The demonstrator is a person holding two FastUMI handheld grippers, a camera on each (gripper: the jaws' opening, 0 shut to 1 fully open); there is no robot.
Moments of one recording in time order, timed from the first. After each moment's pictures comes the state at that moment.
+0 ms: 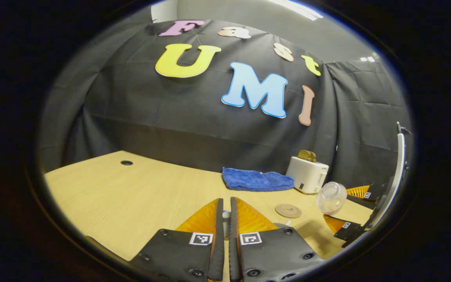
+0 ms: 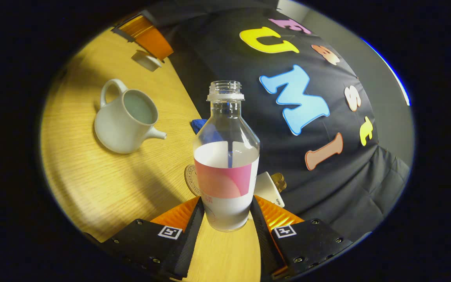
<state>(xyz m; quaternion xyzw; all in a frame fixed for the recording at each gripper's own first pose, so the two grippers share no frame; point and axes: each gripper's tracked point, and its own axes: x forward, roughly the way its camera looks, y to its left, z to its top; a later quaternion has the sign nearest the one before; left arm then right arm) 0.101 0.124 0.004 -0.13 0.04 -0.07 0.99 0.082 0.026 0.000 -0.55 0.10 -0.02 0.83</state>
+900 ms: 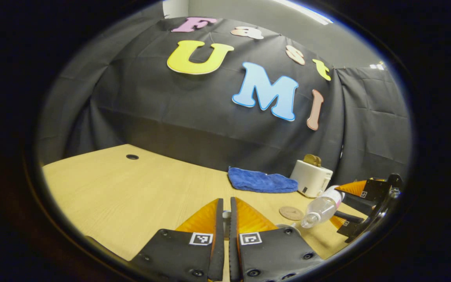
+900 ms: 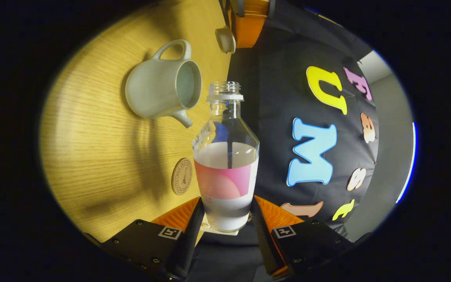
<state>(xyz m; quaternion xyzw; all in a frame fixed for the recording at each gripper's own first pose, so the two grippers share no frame) 0.104 0.140 -0.001 -0.16 0.05 -0.06 0.98 0.101 0.045 0.032 -0.76 0.06 0.01 0.65</state>
